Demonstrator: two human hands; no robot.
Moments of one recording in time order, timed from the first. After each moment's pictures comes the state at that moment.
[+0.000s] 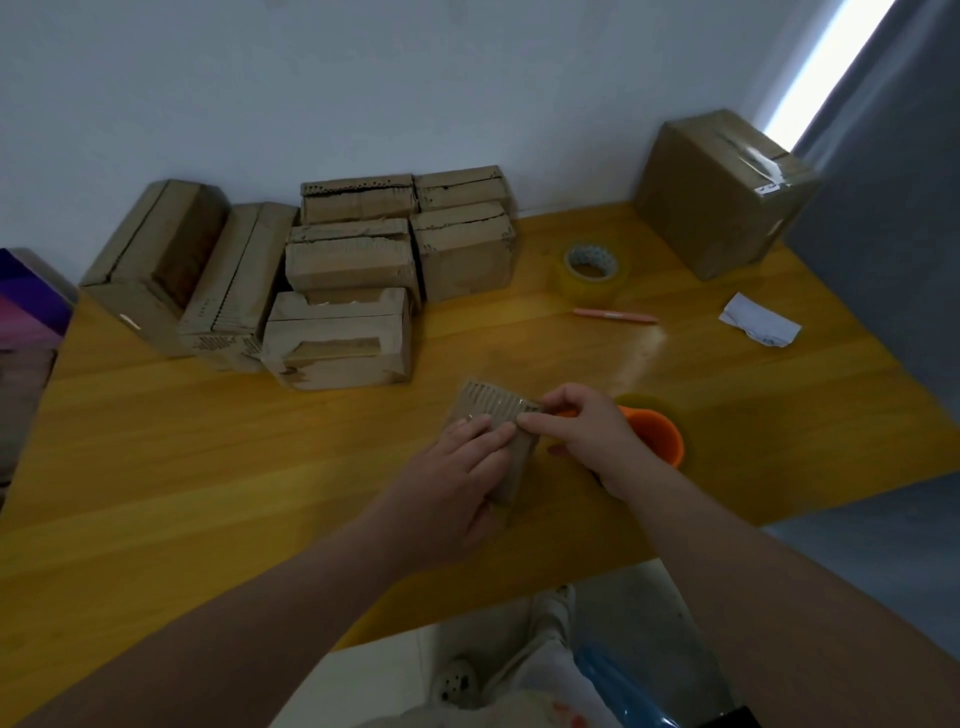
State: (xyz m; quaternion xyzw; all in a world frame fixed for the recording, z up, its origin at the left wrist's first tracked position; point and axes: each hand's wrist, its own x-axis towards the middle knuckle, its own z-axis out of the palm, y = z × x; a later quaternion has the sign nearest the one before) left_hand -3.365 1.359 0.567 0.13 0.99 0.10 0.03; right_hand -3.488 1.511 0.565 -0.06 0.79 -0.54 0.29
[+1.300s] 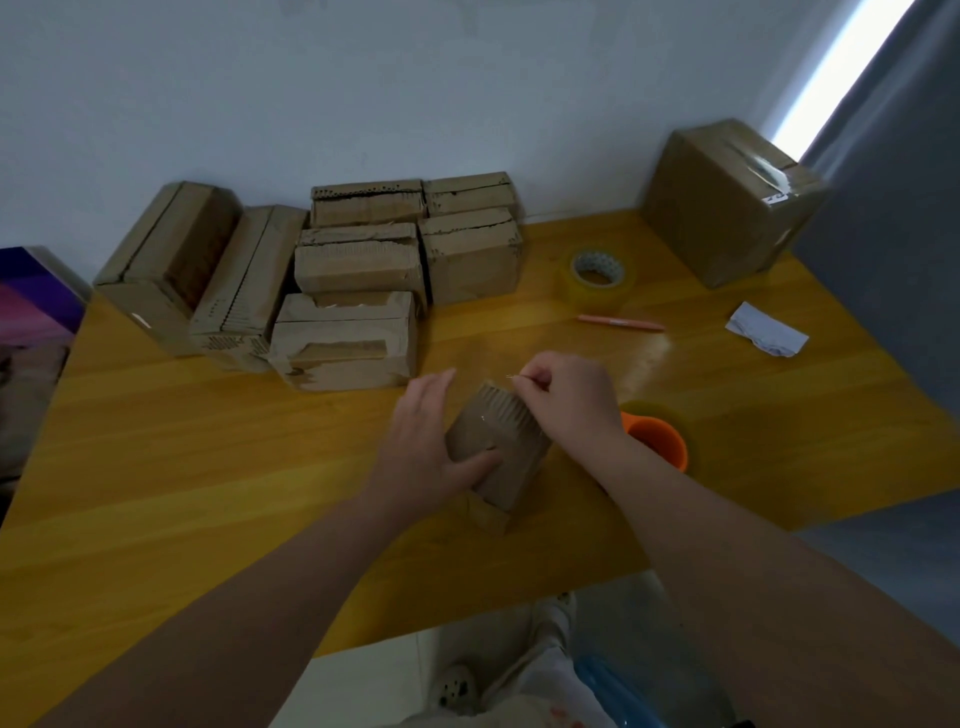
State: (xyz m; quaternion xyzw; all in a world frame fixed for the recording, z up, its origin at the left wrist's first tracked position) left_hand -3.384 1.342 0.564 -0.13 0.94 0.32 -0.04; right_hand -3.501 1.478 0.588 -0.24 0.93 -0.27 0.08
